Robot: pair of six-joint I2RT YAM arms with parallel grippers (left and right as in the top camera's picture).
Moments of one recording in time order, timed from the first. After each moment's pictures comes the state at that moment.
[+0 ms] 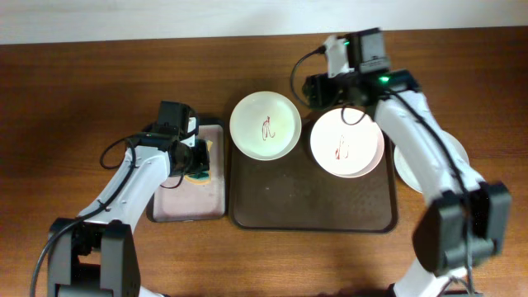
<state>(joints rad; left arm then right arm) -0.15 1.68 1.08 -0.67 0.08 -0.22 0.22 1.86 1.58 -0.64 -0.24 0.04</state>
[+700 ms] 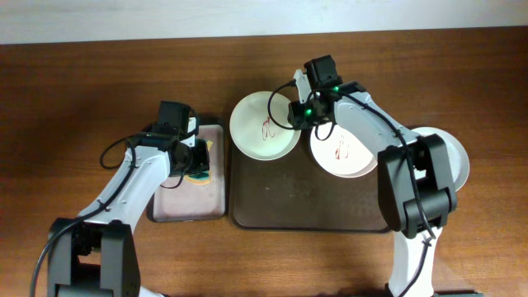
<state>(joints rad) -0.15 1.68 1.08 -0.67 0.08 -0.22 0.30 2.15 1.58 -0.58 -0.23 0.08</state>
